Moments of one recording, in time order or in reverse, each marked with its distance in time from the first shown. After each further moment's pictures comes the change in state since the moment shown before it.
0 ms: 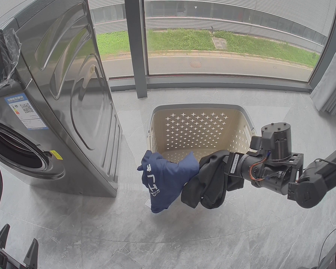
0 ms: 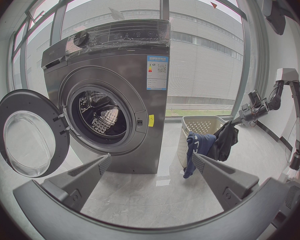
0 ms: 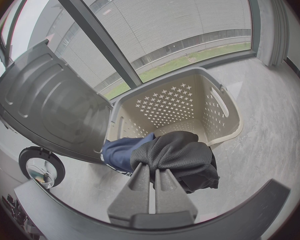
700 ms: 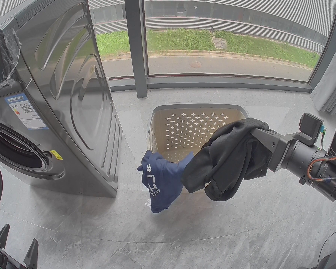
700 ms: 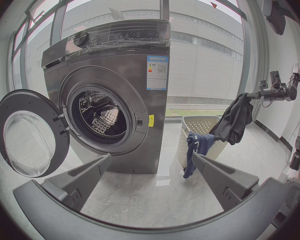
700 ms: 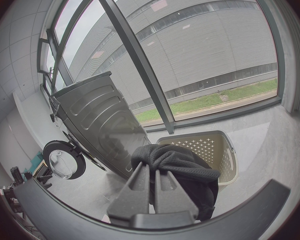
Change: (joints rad) left arm 0.000 0.000 0.000 0.000 0.000 0.000; right arm 0.081 -0.420 0.209 -0.192 0.065 -0.278
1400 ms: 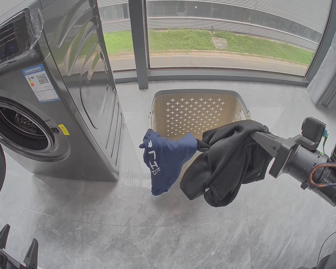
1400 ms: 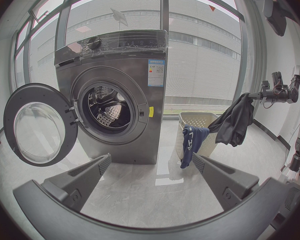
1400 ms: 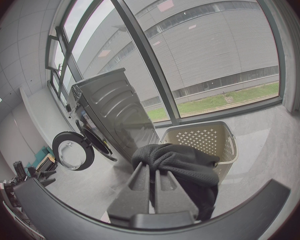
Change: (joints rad) left arm 0.001 0.000 0.000 0.000 0.001 -0.010; right arm 0.032 -0.014 0.036 -0.044 0.005 -0.026
